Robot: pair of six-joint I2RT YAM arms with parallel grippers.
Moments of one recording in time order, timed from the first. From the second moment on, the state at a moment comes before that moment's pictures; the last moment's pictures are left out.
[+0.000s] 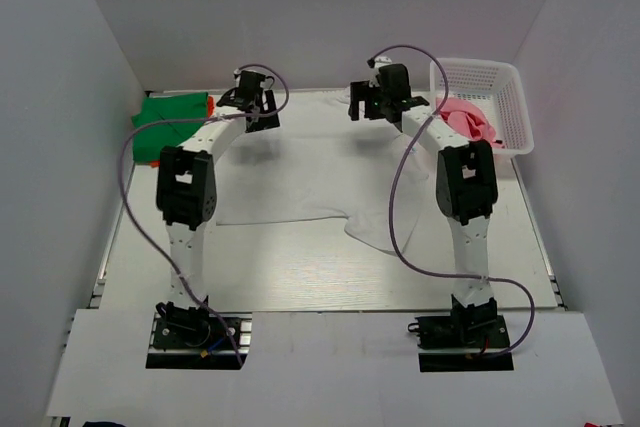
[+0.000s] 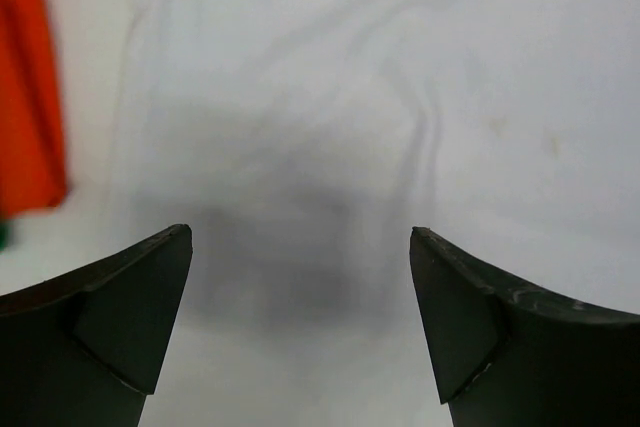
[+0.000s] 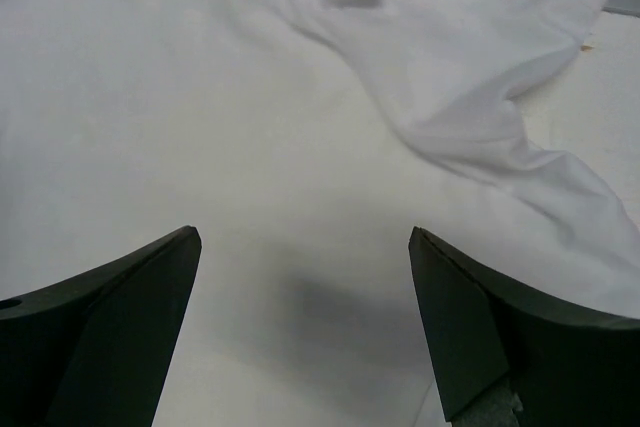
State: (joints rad) left arm -0.25 2.26 1.91 -0.50 -0.26 -0.33; right arm 0.32 2.33 1.95 -0.22 -0.11 0.15
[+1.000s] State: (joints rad) left arm -0.17 1.39 0.70 -0.48 -0.41 -0.92; right arm 0.46 1.03 0.58 -0.03 0.12 0.37
